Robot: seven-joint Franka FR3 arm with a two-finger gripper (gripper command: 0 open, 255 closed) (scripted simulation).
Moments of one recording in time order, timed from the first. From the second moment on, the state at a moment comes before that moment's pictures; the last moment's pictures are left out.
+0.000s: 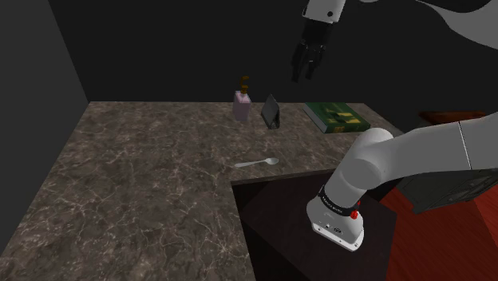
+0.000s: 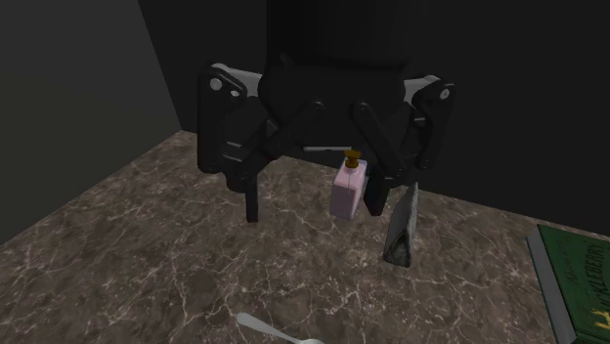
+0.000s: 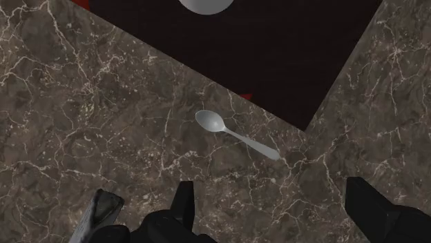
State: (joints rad) arm -0.01 -0.79 -0.07 -2.28 0.05 1.43 0.01
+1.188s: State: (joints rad) arm -0.07 -0.19 -0.12 -2.04 0.06 1.70 0.09
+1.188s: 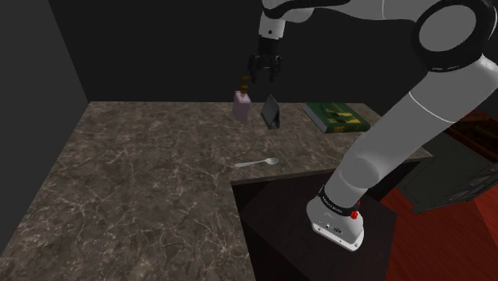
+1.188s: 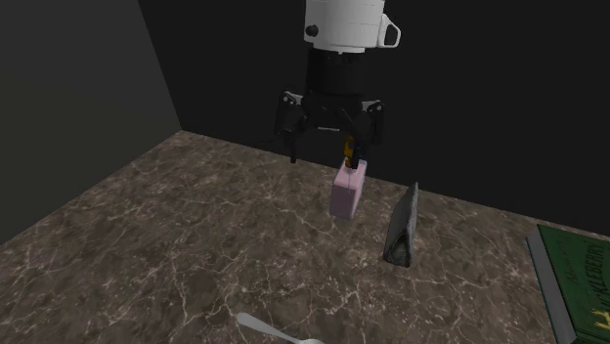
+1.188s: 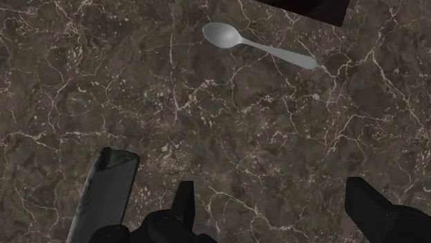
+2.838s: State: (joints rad) arm -0.23 0.80 -0.18 -1.05 0.18 1.59 0.20
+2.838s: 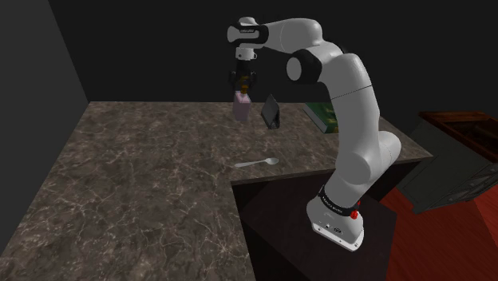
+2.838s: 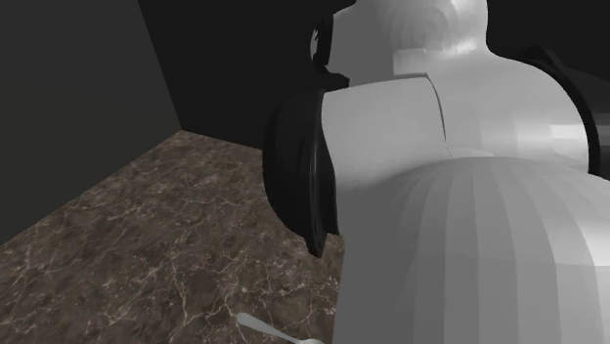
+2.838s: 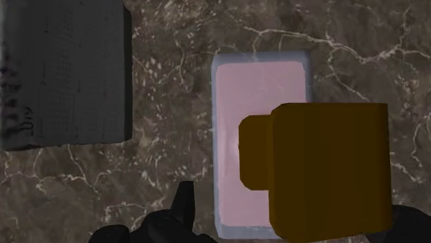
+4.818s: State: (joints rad) arm -0.22 0.77 -0.18 -1.10 0.18 1.60 0.20
